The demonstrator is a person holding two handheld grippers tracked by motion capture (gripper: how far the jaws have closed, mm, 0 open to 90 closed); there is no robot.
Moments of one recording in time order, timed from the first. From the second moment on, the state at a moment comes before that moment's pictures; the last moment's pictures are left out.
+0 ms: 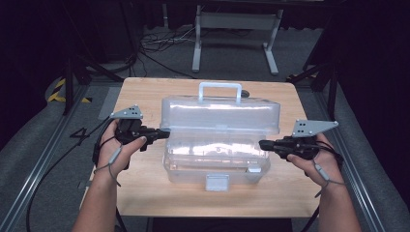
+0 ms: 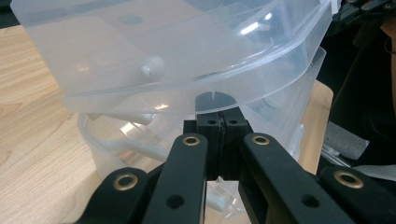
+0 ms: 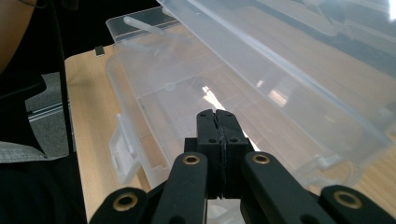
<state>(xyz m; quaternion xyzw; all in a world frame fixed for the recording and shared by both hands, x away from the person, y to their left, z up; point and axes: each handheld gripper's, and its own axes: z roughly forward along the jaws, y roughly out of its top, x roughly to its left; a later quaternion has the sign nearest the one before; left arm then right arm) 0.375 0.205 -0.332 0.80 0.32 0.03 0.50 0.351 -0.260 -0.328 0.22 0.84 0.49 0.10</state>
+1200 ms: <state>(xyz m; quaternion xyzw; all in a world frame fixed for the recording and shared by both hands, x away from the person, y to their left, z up) 0.367 0.203 -0.337 0.84 0.32 -0.01 0.44 0.351 -0.278 -0.336 0.26 0.84 0.47 0.07</state>
